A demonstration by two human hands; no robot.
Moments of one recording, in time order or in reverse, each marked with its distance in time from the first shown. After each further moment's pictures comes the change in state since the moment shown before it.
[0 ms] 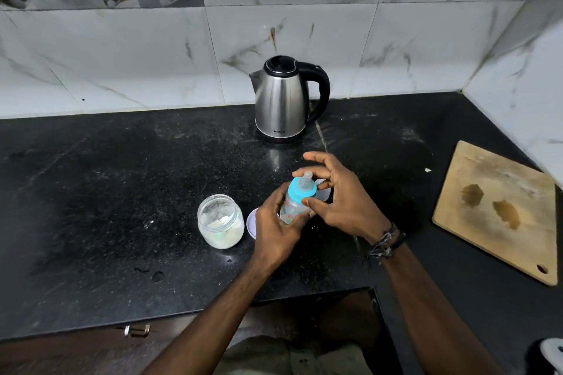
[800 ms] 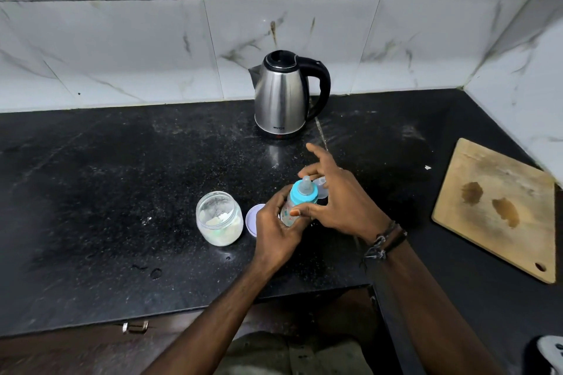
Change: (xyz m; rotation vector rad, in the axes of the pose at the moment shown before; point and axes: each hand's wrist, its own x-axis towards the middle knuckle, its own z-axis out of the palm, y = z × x) left_hand -0.006 -0.013 0.001 -0.003 0.017 -0.030; right_hand 0.002 0.000 0.001 -0.215 -0.072 -0.002
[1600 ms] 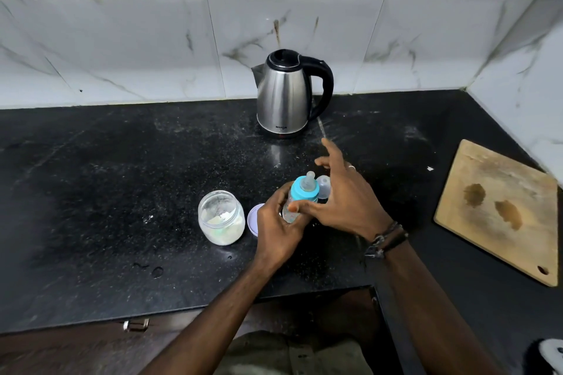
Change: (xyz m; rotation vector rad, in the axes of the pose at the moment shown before) left_hand 0.004 0.004 0.001 -0.003 0.015 -0.003; right_hand -0.002 -0.006 -0.003 -0.150 0.060 0.125
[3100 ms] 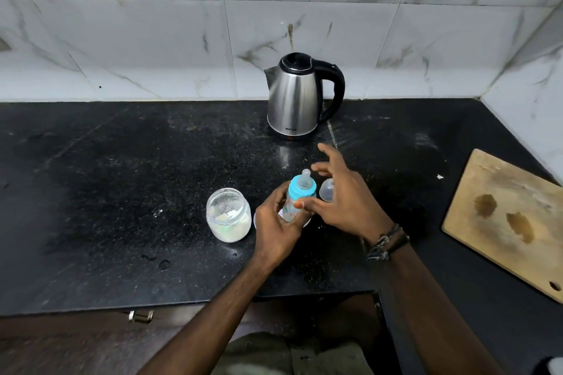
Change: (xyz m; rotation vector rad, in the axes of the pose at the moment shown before) left_hand 0.000 -0.002 -0.008 -0.042 0.042 -0.012; right_hand 0.004 -0.003 0.007 0.097 -0.007 -0.022
